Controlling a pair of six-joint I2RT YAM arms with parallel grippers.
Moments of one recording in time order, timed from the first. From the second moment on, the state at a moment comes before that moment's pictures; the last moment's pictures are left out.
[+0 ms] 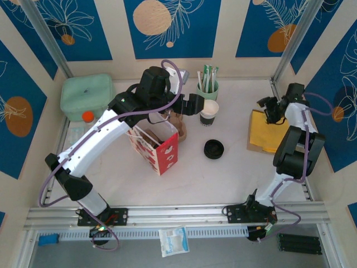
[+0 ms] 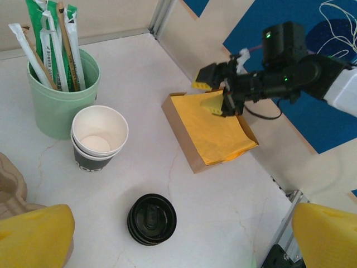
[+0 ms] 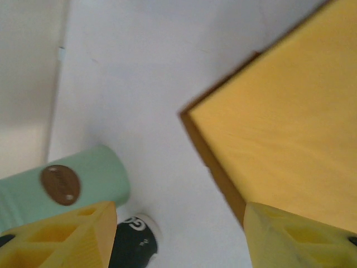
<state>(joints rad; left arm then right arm) -0.80 1.61 1.88 -0.74 0.19 -0.41 -0.38 1.79 1.37 -0.65 -0.45 0.73</state>
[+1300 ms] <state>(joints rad) -0.81 1.62 1.89 -0.74 0.21 -0.41 -0.18 1.59 1.27 -0.58 -0.53 0.84</state>
